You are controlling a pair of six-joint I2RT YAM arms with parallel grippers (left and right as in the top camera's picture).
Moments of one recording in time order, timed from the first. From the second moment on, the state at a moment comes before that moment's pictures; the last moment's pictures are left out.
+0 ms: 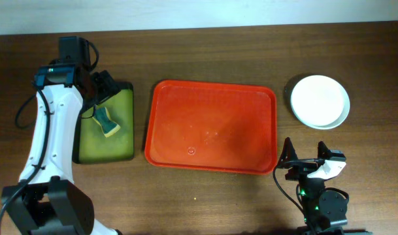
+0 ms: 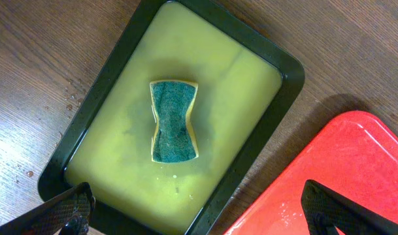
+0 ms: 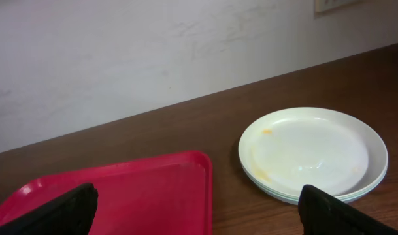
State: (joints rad) left arm 0.07 1.74 1.61 -1.10 -0.13 -0.54; right arm 0.10 0.01 0.02 -0.07 0.14 0.29
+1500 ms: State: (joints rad) left arm 0.04 0.16 0.45 -0.66 -0.26 -0.57; right arm 0.10 0.01 0.01 -0.06 0.14 0.29
